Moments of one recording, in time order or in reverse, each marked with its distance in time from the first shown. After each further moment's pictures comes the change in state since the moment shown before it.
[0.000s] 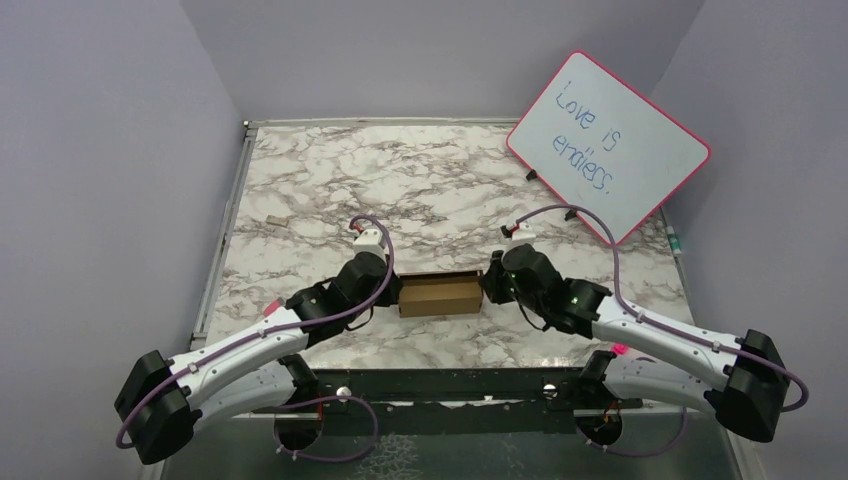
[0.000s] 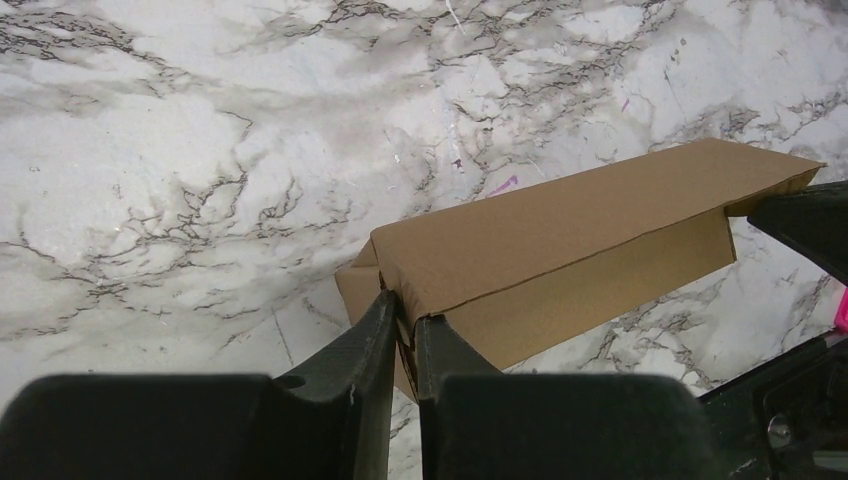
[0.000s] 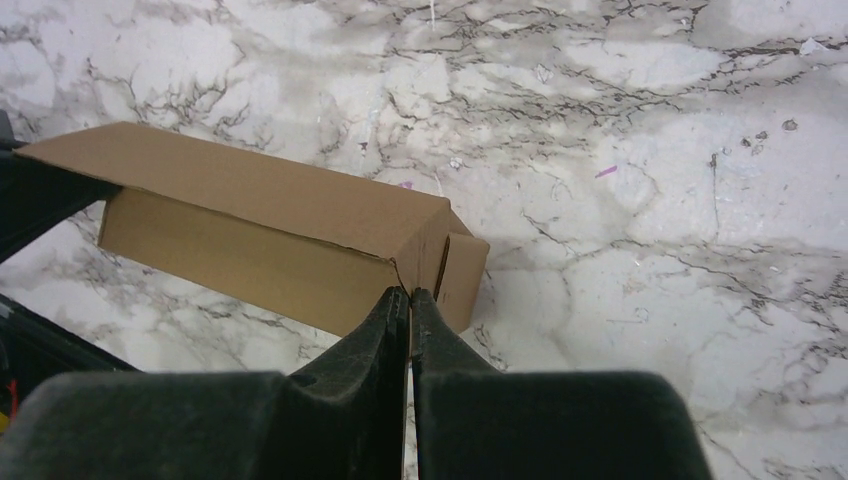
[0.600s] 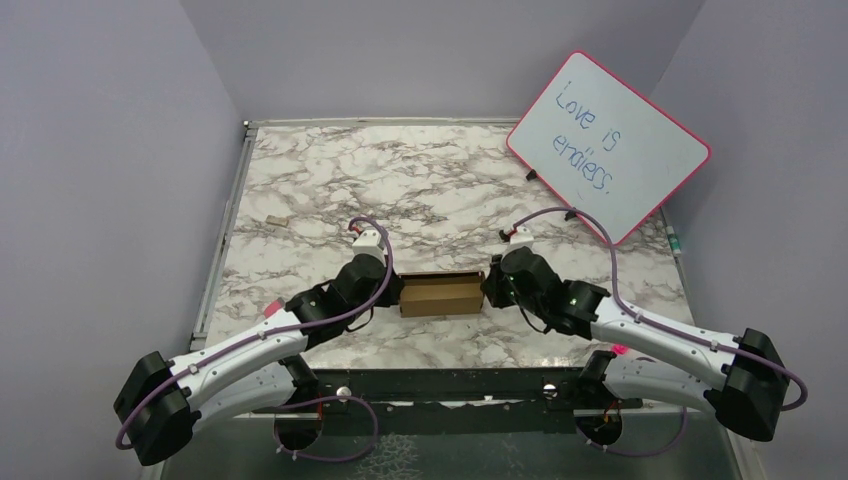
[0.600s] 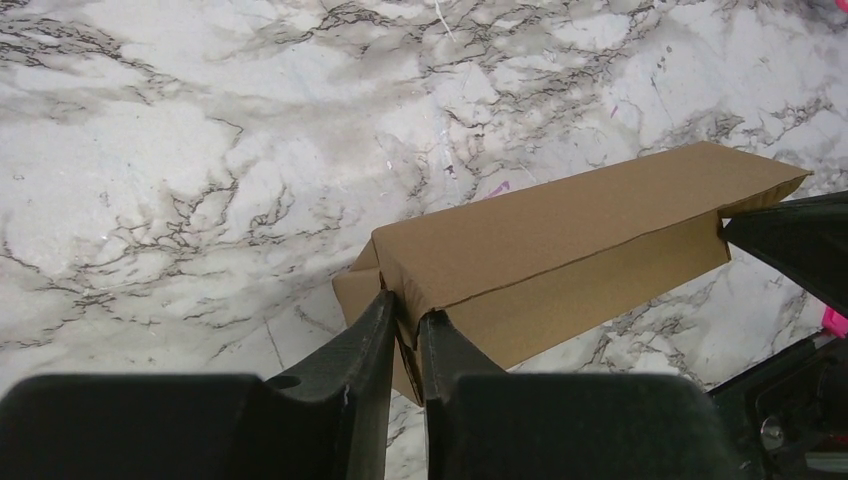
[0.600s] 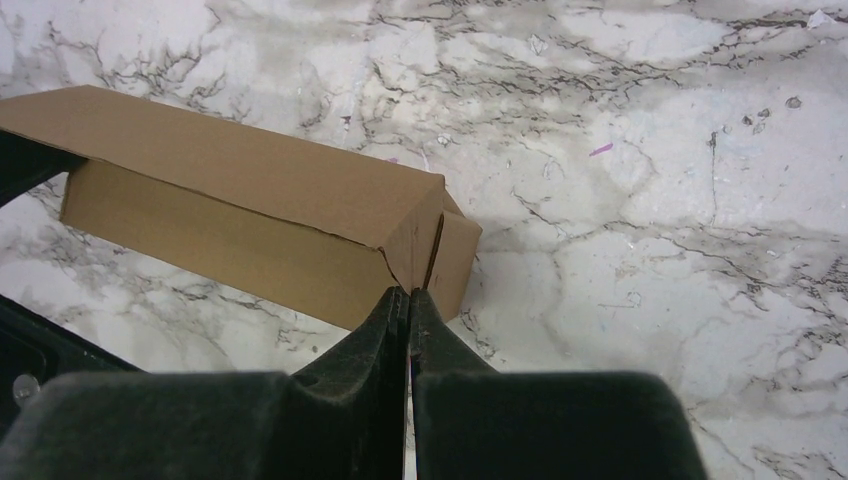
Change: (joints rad) left arm -0.002 -0.009 -0.031 0.047 0.007 0.000; right arm 0.006 -0.005 -0.008 -0.040 -0.010 -0.023
